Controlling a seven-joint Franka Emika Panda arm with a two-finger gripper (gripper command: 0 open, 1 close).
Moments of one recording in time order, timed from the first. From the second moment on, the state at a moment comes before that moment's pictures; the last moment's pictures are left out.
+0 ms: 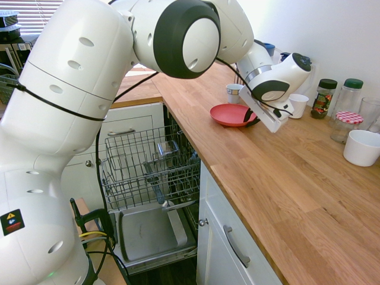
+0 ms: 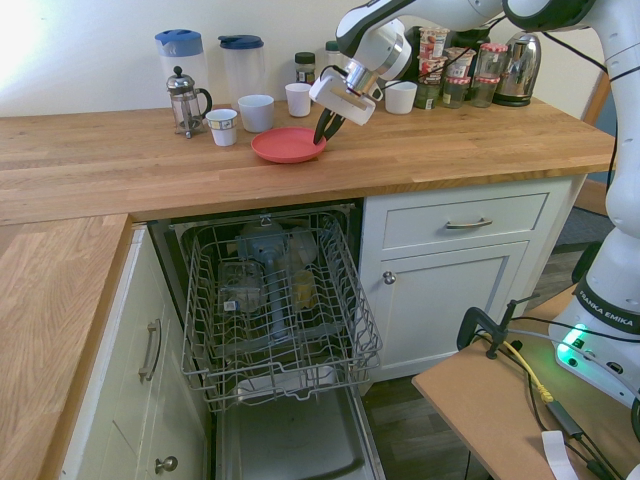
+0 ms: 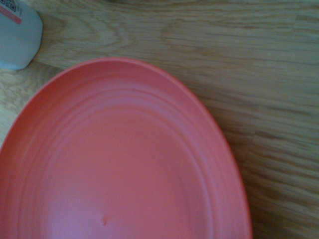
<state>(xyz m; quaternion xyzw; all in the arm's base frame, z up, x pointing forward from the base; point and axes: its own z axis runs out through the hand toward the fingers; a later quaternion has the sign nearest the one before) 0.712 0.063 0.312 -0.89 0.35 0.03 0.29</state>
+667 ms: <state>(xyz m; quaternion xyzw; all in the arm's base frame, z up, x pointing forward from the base) 0.667 0.120 0.424 -0.93 0.24 -0.11 0.26</state>
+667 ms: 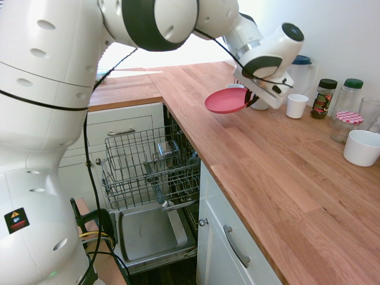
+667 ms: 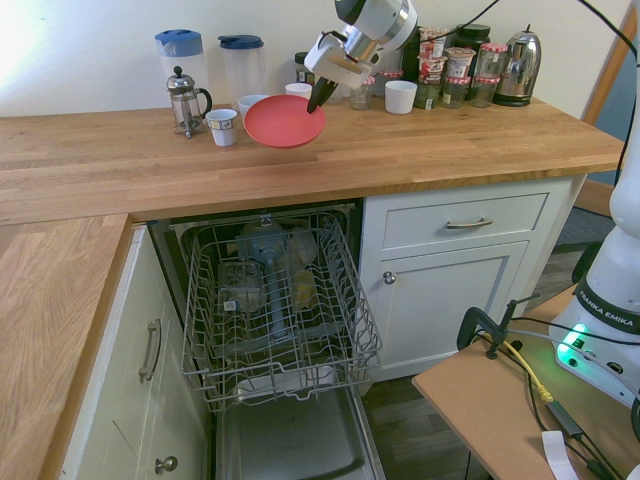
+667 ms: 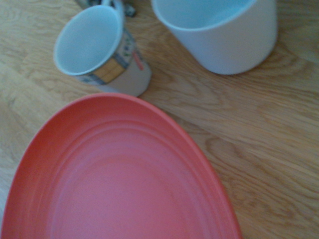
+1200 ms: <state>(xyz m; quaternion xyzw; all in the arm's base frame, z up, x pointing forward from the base) 0.554 0.253 0.476 -0.94 0.17 -0.26 0.13</state>
